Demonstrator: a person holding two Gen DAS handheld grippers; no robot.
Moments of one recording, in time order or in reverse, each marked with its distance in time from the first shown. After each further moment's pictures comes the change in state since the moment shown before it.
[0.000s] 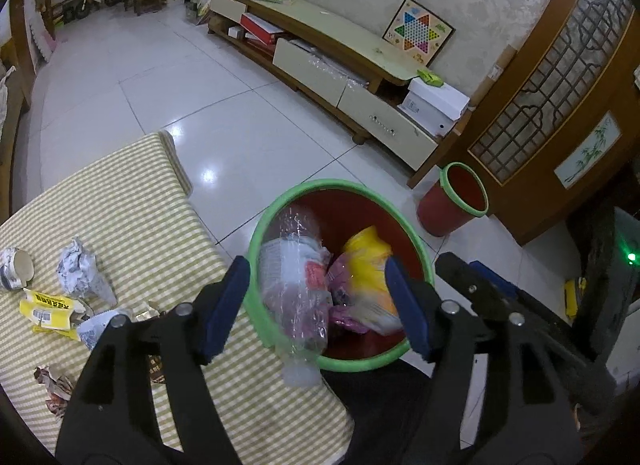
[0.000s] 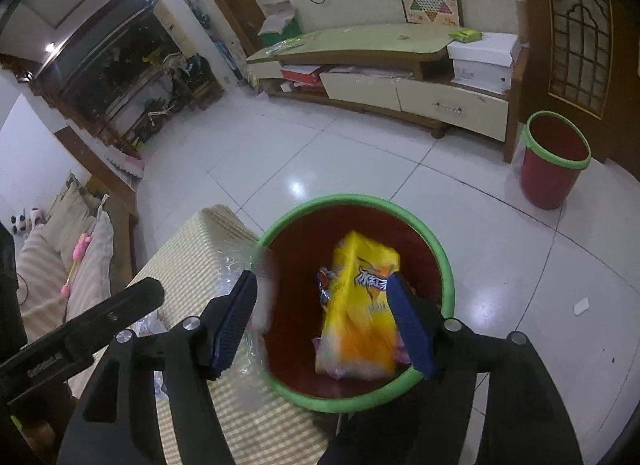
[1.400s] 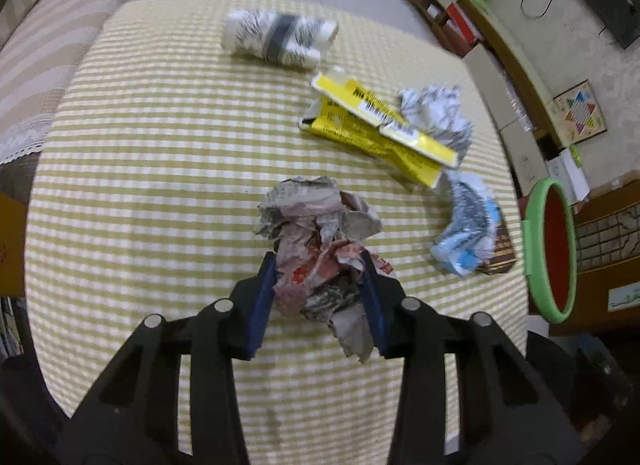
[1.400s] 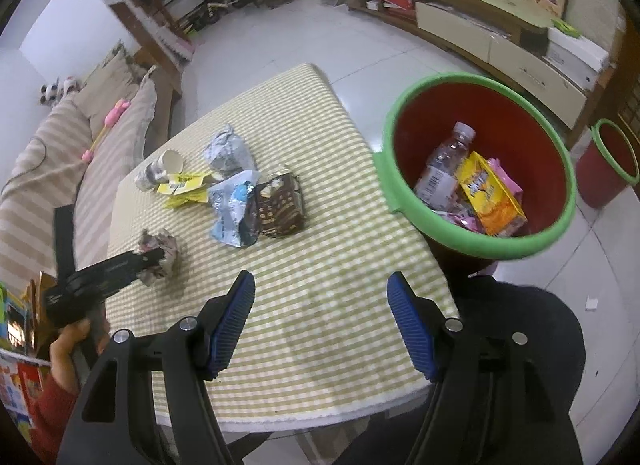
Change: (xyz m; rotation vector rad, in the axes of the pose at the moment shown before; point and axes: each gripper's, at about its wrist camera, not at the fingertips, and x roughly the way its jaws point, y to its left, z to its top) left arm -0.076 0.280 -0.173 -0.561 0.085 0.249; right arm 0.015 0.152 -0.131 -0.320 0.294 0.072
